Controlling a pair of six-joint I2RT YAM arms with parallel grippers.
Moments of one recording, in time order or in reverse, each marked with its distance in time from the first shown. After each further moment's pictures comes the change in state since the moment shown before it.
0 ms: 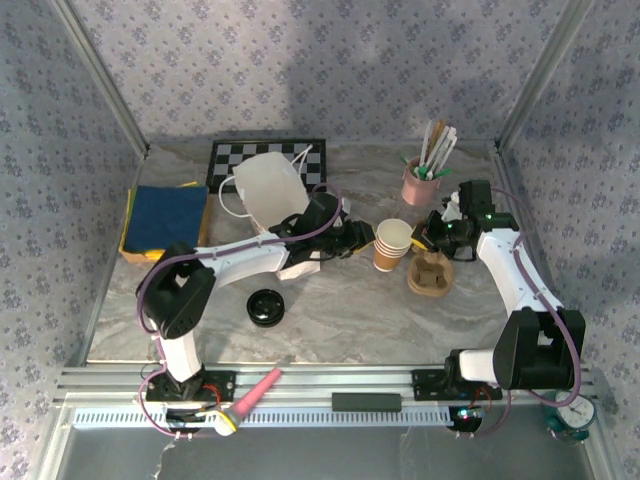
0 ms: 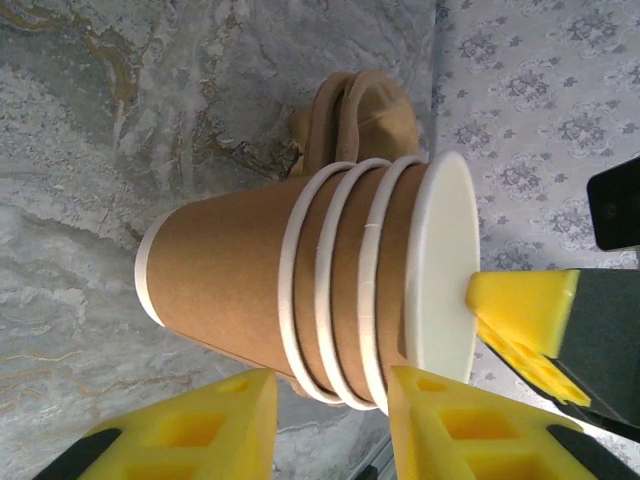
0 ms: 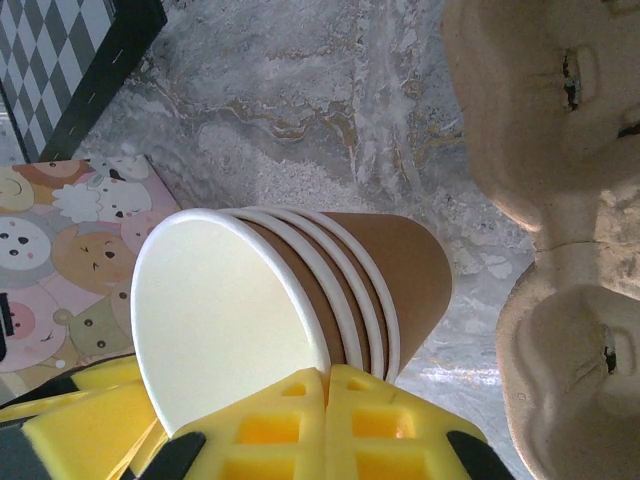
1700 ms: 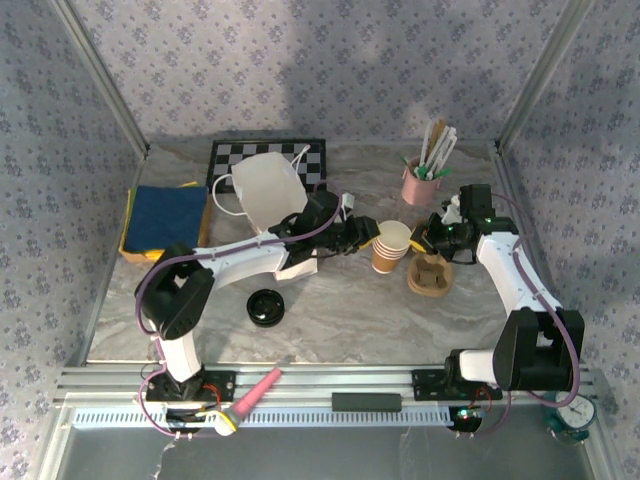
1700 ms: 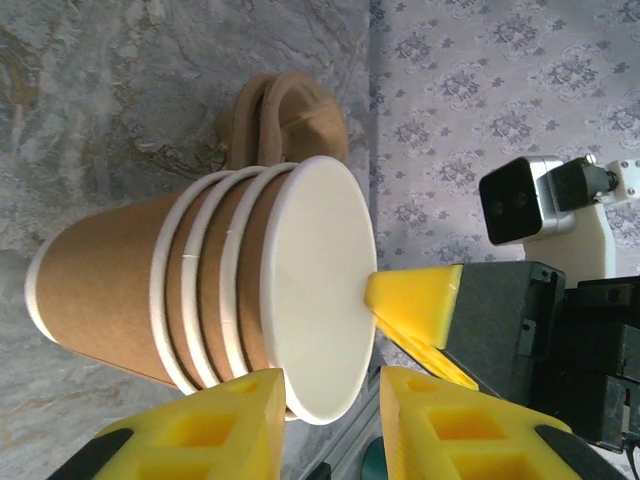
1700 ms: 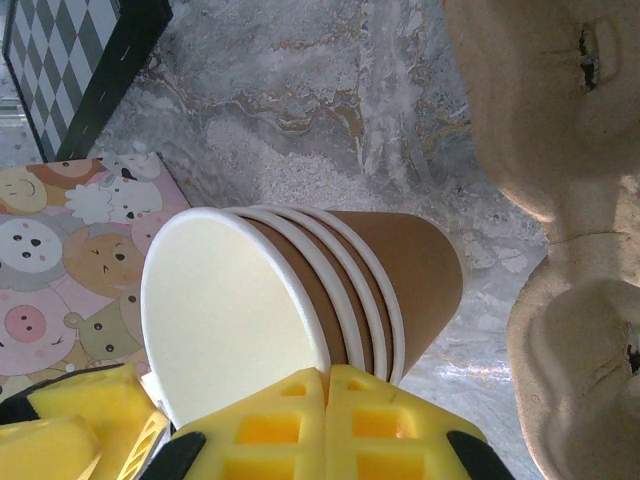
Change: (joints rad) left arm -0.006 -0.009 0.000 0.103 0.037 -0.046; right arm -0.011 -0.006 -0.043 0.042 -0.041 0.026
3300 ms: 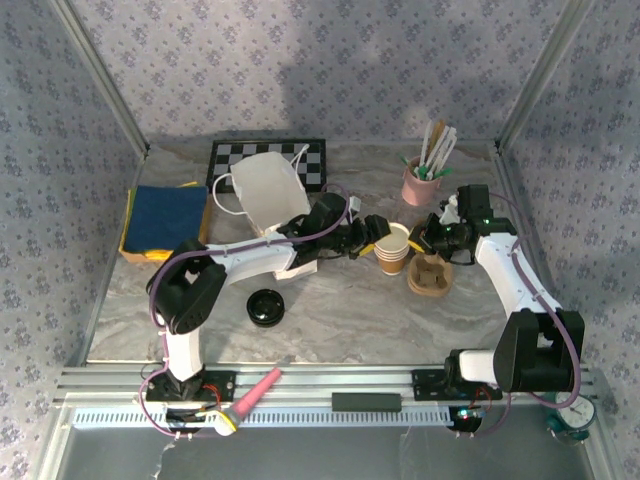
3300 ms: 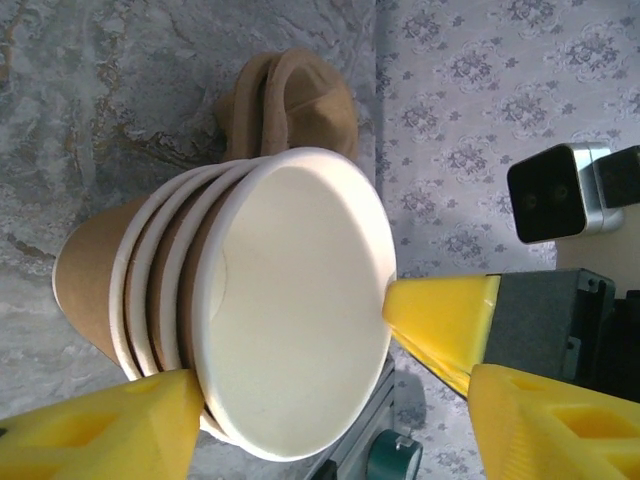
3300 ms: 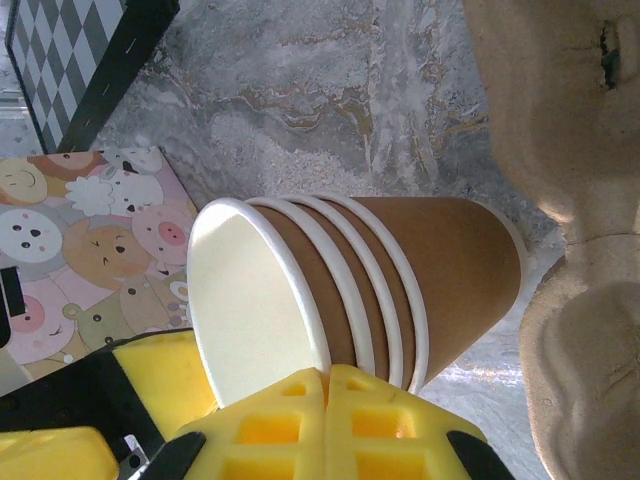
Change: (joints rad) left arm -0.013 0.066 0.029 0.025 0.023 0.003; right arm 0.021 -0.006 -0.007 0.015 0.004 0.000
